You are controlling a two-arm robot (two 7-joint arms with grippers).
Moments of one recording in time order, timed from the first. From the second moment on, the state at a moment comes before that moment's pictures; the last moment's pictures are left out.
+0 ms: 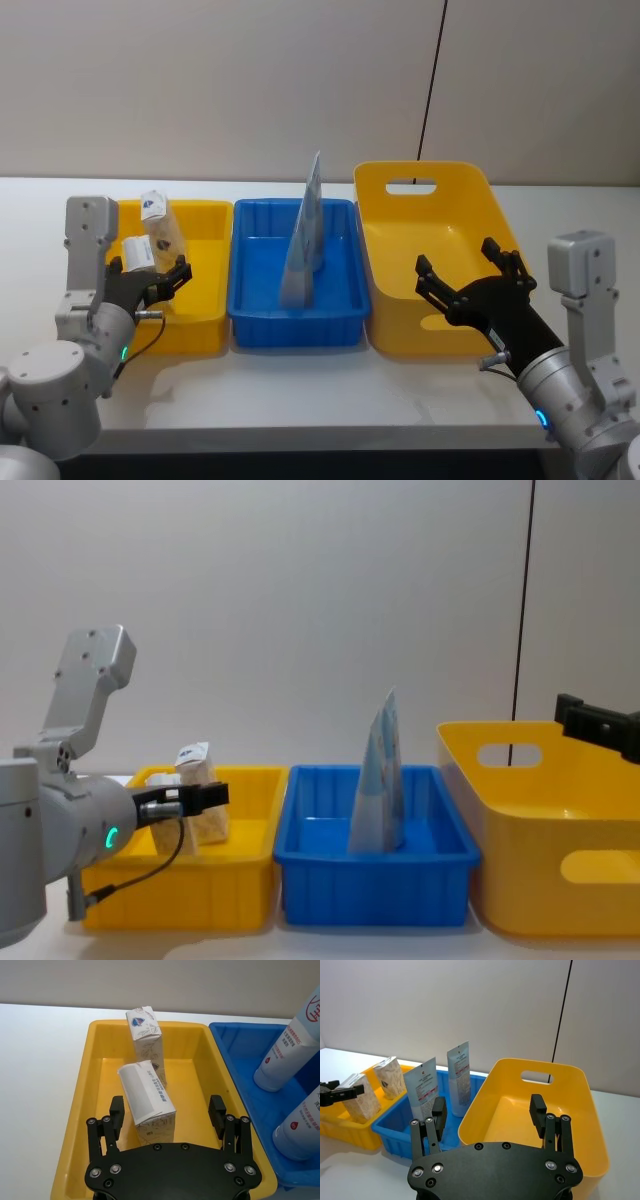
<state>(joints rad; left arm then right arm) -0.41 0.06 0.23 -1.21 -0.25 0.23 0.05 -0.01 0.34 -0.23 -1.77 0.29 0.03 0.07</state>
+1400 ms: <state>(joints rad) -0.47 0.03 0.21 -1.09 -0.20 0.22 0.06 -0.01 0.34 -0.23 -1.77 0.29 0.03 0.07</state>
